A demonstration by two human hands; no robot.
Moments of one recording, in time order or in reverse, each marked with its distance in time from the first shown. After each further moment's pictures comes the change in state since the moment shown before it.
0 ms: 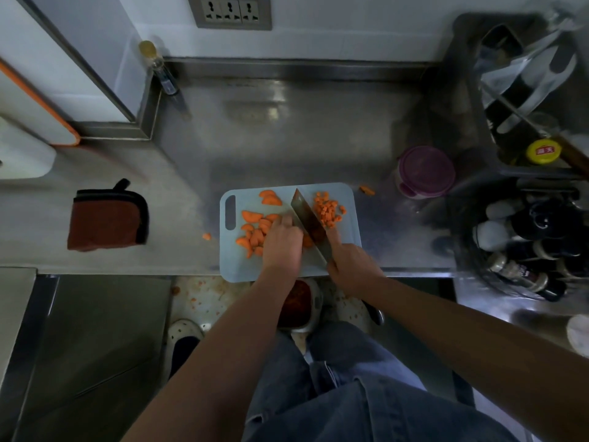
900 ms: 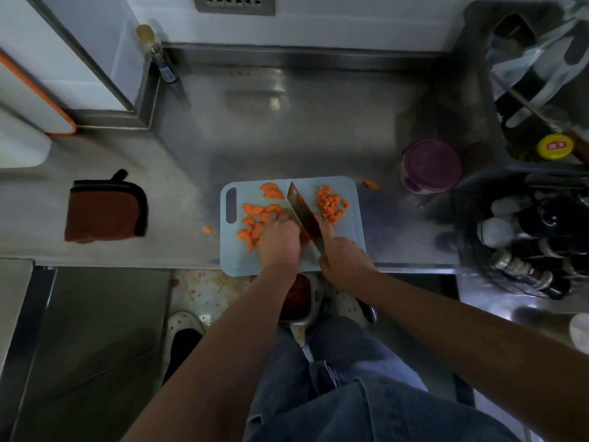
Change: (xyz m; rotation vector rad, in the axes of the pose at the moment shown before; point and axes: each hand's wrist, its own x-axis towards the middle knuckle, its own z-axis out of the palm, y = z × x) left_hand -0.007 -0.002 -0.004 0.005 0.074 -0.108; right_hand 0.006 -0.017 0.005 -0.010 -0.004 0.010
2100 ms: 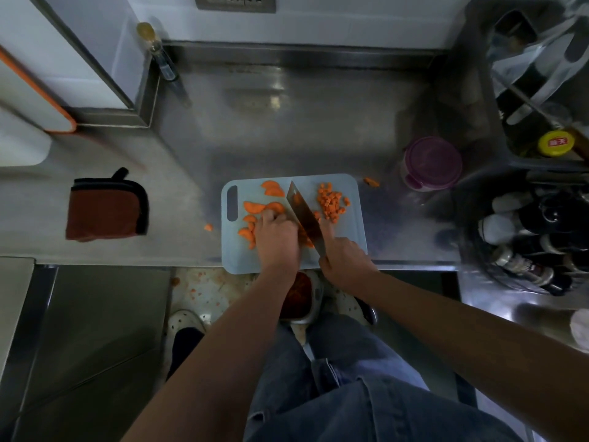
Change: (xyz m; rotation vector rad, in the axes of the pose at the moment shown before) left_hand -0.002 -0.008 0.010 0.109 0.029 -0.010; right_hand -0.006 -0.004 0.001 0.047 0.009 -0.021
